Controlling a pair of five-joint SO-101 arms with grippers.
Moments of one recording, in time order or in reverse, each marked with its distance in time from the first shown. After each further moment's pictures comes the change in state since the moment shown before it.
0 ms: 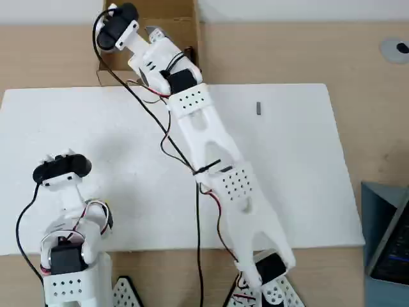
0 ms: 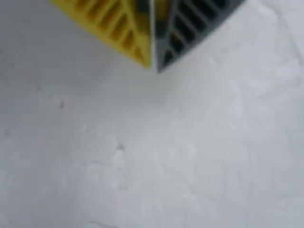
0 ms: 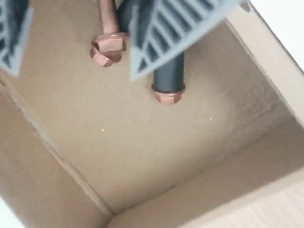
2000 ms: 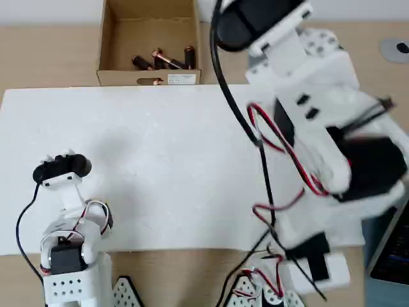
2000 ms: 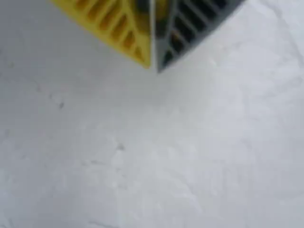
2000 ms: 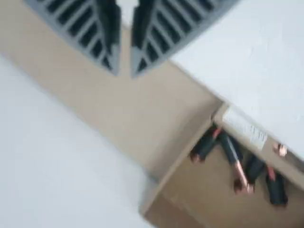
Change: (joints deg) left arm 0.0 0.0 0.0 0.0 0.0; right arm 17.8 -71.7 12.4 57.8 0.0
